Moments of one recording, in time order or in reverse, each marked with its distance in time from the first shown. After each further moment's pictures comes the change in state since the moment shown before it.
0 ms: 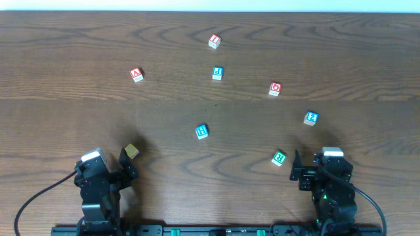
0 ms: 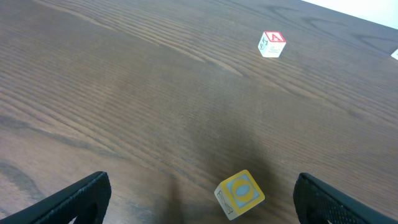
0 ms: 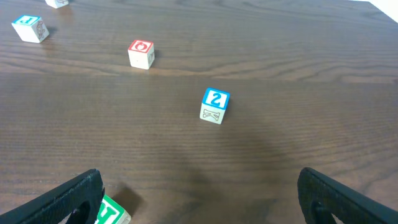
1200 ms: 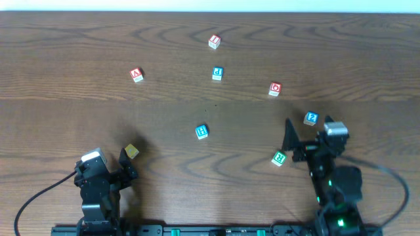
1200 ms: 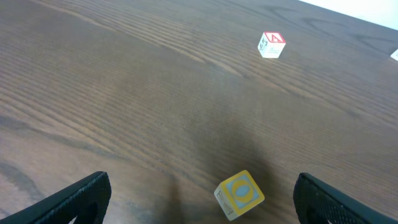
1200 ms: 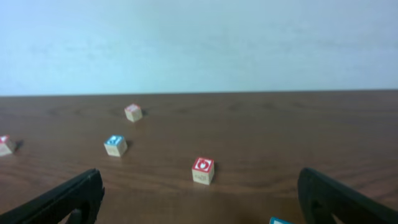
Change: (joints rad) left arm 0.000 -0.001 0.000 0.000 0.000 0.000; right arm 0.000 0.459 0.046 0.737 -0.192 0.077
